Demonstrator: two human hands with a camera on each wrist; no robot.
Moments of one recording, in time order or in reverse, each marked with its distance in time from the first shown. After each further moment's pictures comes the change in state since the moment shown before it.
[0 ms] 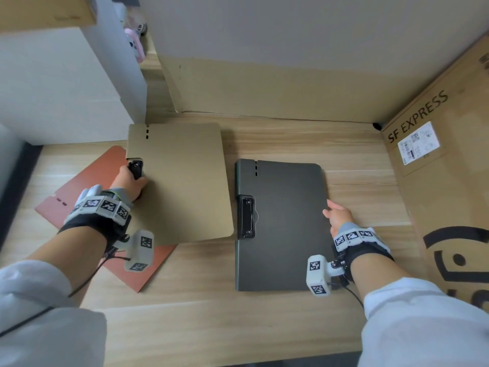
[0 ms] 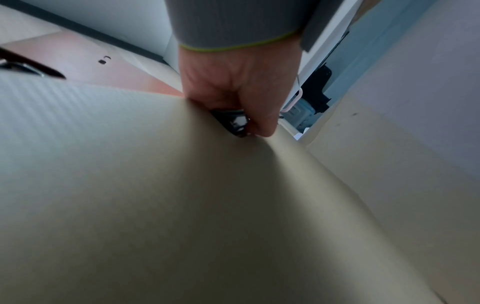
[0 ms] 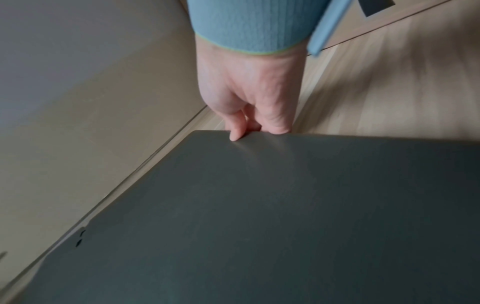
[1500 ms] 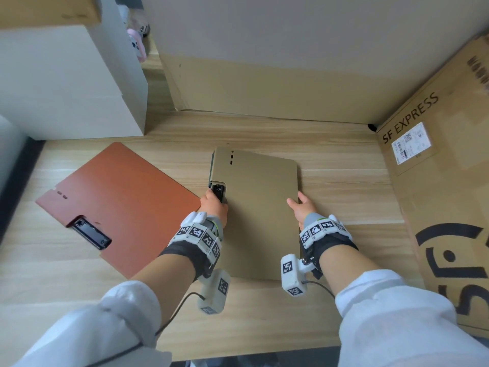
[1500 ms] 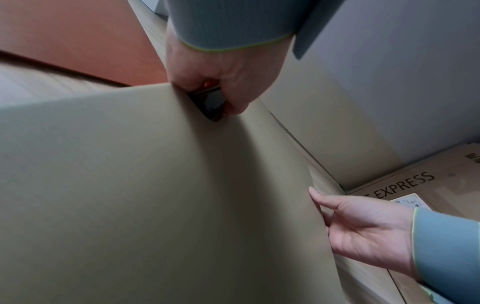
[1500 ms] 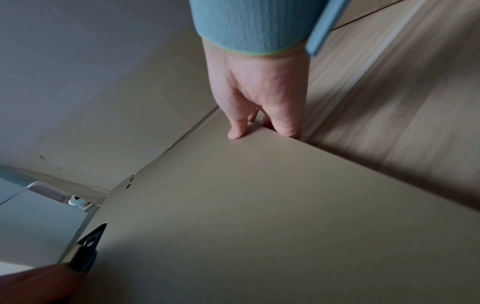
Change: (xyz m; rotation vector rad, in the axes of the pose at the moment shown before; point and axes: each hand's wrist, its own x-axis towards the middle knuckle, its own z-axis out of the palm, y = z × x) left_hand -0.118 0.073 0.140 0.013 -0.171 0.042; right_hand -0.022 -0.002 0.055 -0.088 -0.152 -0.160
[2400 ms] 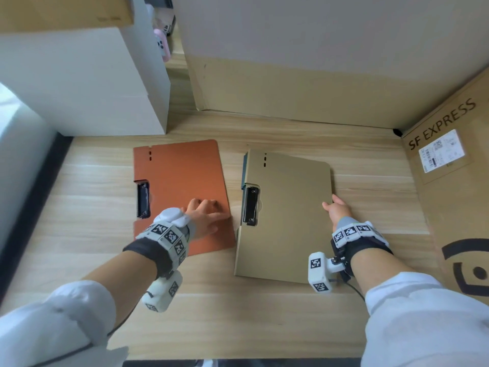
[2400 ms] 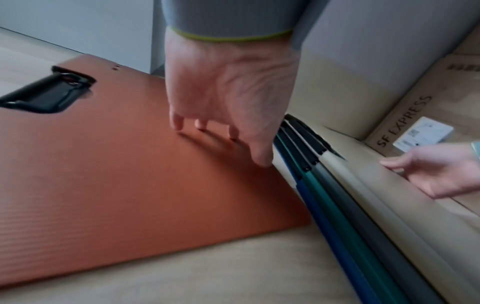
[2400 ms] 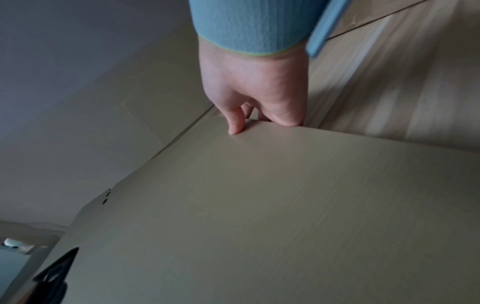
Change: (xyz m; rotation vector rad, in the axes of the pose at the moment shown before) left_hand 0.009 -0.071 -0.068 0.880 -0.309 0.401; right_hand 0.023 -0.010 -0.026 0.004 0.128 0.099
